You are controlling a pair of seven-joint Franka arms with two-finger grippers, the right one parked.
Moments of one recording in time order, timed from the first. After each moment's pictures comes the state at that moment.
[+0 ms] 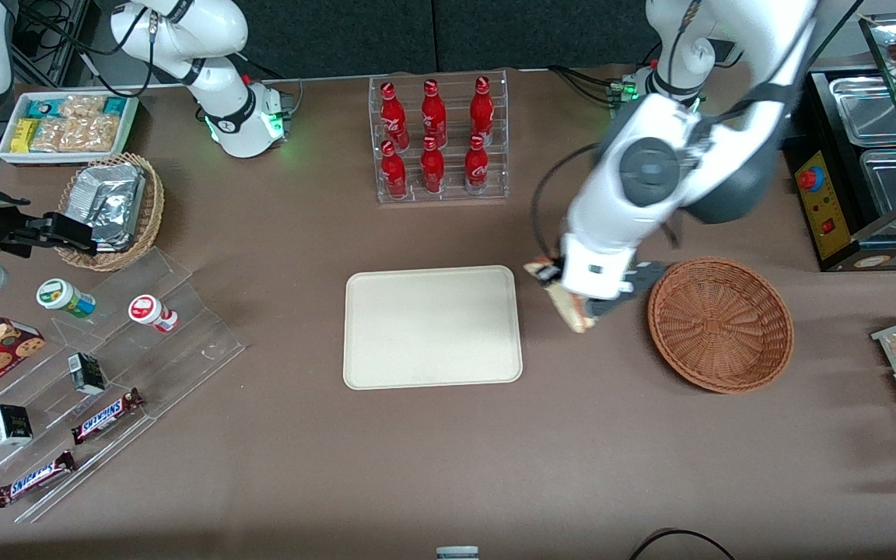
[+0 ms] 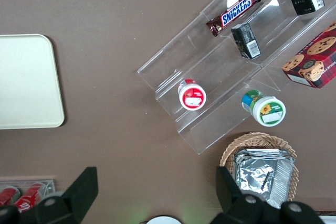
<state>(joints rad) -0.28 0.36 -0.34 -1.55 0.02 1.85 -1.10</state>
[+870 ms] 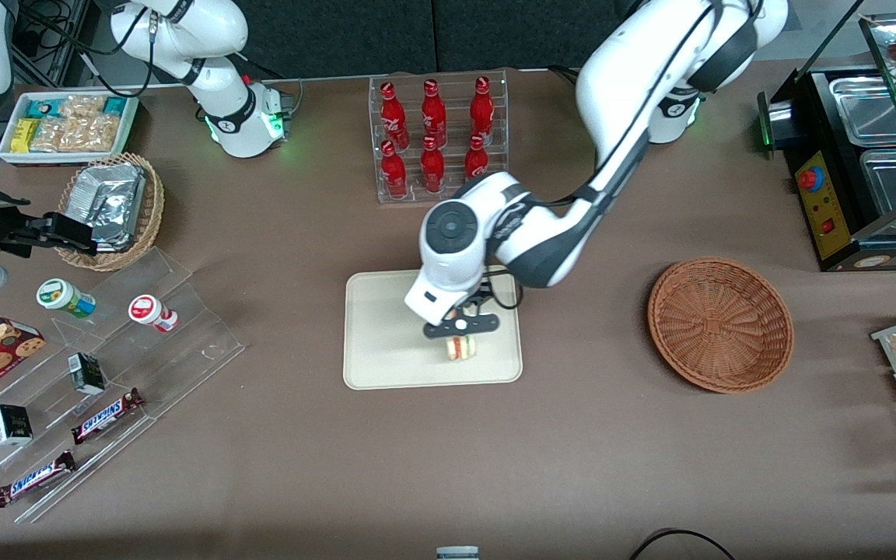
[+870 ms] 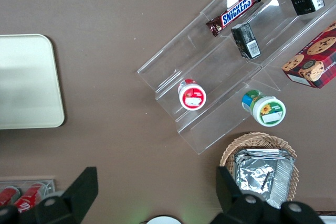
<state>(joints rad) -0.55 0.83 -0.34 -1.20 0.24 1.97 -0.97</state>
